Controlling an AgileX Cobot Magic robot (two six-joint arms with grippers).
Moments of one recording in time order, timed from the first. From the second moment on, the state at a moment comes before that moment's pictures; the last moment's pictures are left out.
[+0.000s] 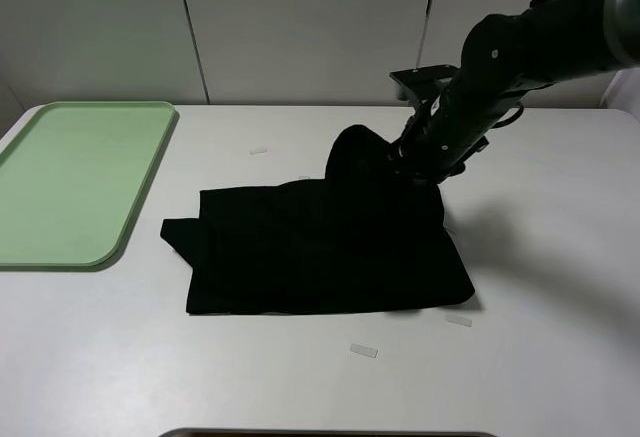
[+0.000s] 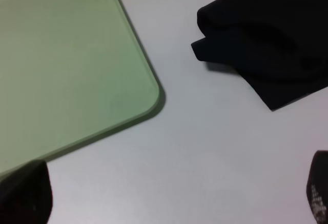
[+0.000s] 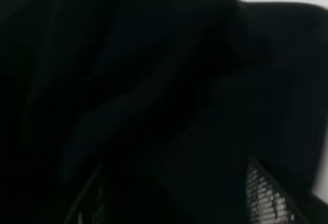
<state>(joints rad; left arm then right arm) -0.30 -0.01 -0.50 0.10 1.05 0.11 0.47 1.86 -1.09 0.15 0.51 -0.01</state>
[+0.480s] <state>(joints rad) -0.30 -0.01 -0.50 0.10 1.05 0.11 0.60 1.86 -1.09 0.19 0.44 -0.01</state>
